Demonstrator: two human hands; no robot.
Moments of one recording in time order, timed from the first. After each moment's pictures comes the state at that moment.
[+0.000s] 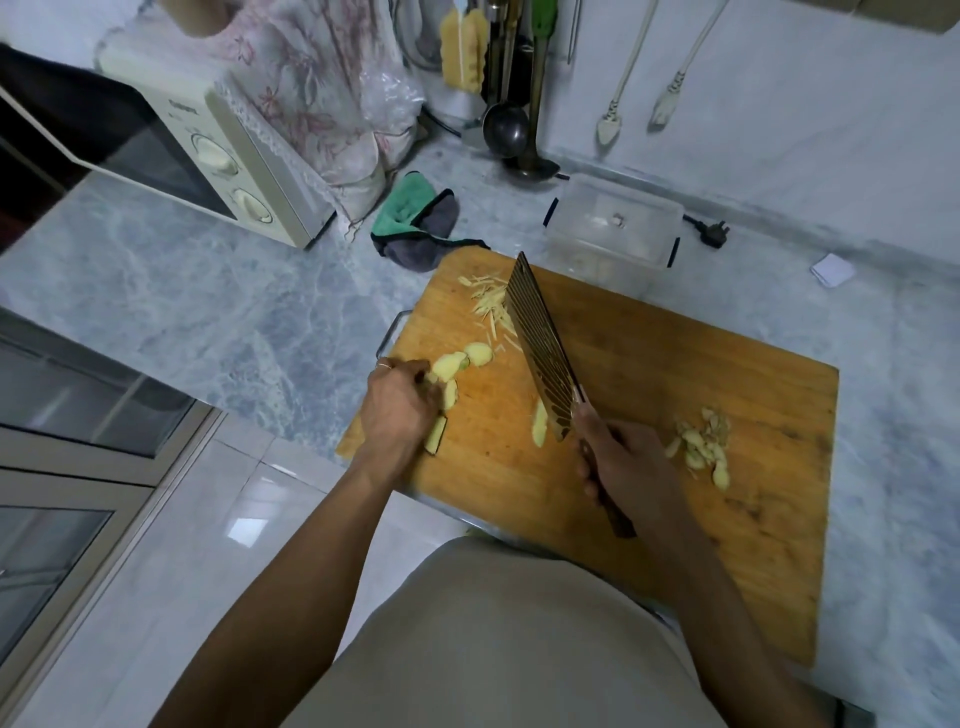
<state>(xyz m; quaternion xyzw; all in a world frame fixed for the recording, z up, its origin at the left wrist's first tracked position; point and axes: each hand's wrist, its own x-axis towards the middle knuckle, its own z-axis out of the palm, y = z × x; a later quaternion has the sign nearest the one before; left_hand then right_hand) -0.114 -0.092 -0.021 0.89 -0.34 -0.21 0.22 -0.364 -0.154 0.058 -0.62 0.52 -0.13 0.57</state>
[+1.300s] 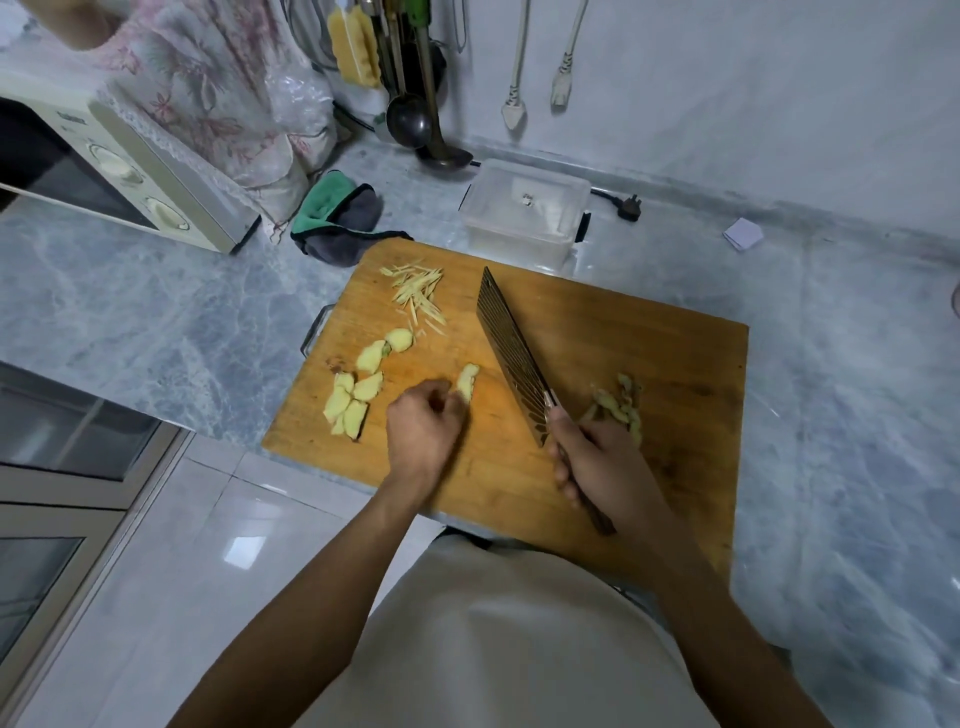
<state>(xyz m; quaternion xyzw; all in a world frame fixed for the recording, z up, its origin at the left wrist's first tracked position) -0.249 -0.112 -0.018 0.85 -0.33 -0.21 0.35 -0.448 -0.163 0.046 -0.60 0.52 -0.11 0.59</state>
